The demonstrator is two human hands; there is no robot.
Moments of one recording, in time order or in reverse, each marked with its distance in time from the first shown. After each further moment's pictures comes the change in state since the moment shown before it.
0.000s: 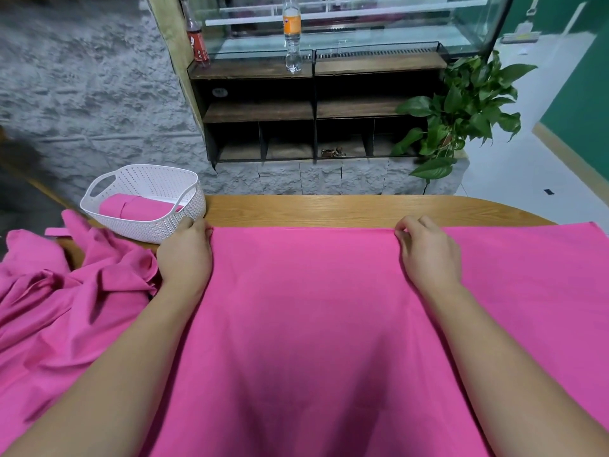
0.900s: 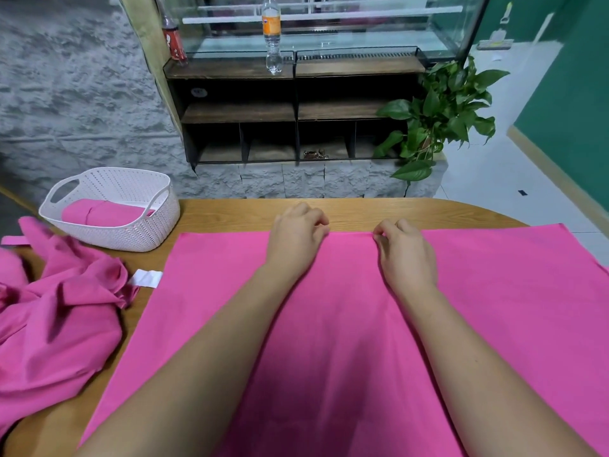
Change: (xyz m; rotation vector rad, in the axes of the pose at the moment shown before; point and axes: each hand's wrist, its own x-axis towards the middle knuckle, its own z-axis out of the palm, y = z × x) left_hand 0.000 0.212 -0.005 -0.628 -0.149 0.343; right_hand 0.001 0.001 0.001 -0.011 -0.022 0.018
